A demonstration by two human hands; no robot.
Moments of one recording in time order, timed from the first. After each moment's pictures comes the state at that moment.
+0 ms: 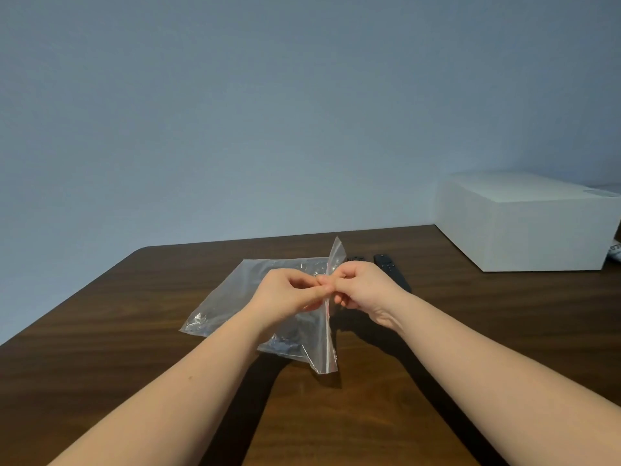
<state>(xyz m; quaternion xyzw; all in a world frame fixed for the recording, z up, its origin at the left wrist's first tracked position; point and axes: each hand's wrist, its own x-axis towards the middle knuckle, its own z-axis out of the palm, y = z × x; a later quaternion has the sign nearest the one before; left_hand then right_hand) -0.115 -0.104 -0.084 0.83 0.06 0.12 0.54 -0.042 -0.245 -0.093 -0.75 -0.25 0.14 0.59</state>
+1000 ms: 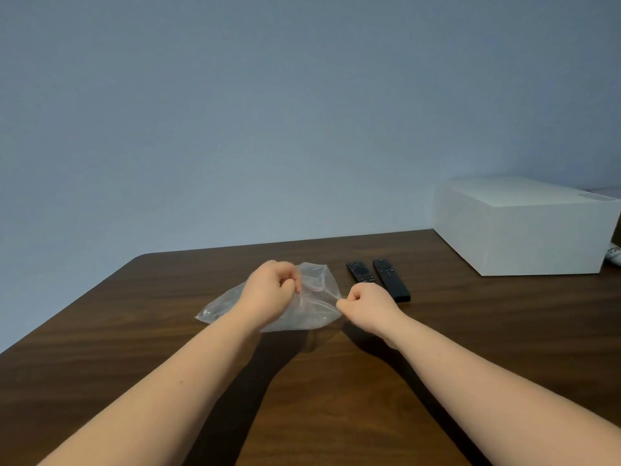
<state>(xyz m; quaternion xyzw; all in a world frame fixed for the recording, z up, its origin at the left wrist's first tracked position) -0.112 -0.088 -0.073 0.92 0.07 0.21 0.31 -0.035 -0.246 -0.115 -0.90 -0.17 0.06 0.40</state>
